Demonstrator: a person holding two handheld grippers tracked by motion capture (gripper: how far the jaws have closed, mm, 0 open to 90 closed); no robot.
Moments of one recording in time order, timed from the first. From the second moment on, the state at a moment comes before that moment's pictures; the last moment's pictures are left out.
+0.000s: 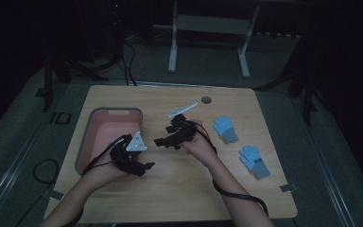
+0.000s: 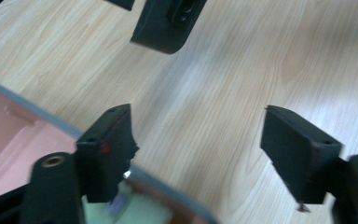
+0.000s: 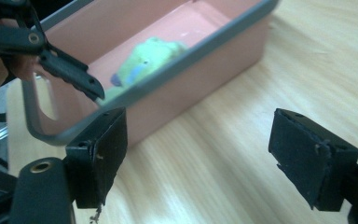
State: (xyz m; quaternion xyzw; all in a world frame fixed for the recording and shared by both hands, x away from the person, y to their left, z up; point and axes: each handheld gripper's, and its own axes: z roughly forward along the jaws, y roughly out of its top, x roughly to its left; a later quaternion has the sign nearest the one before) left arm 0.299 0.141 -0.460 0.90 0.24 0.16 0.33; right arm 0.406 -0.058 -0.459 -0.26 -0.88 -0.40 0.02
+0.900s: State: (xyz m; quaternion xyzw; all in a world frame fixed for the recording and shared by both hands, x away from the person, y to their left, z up) left arm 0.283 0.070 -0.516 0.90 0.22 0.13 0.35; right arm 0.395 -0.160 -0.488 -0.30 -0.86 -0.41 -0.05
